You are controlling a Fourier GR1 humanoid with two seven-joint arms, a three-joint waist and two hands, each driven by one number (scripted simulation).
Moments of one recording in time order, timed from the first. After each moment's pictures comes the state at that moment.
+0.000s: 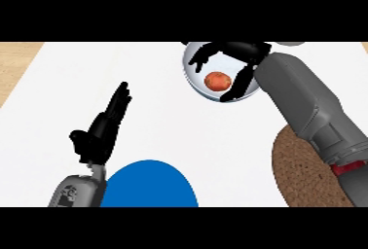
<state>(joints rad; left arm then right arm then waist) -0.18 0.05 -0.12 -1.53 -0.04 0.08 0.08 -1.24 -0.25 0.40 -0.32 0.40 0.33 -0.86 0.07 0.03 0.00</state>
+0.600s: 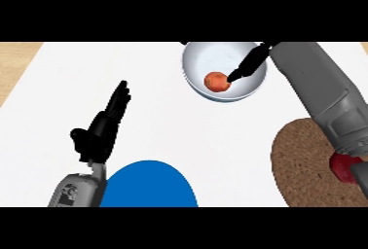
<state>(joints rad) -0.19 0.05 -0.11 -1.53 -0.05 0.09 0.08 -1.31 -0.30 0.22 -0.24 0.18 0.45 -0.82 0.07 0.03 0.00</state>
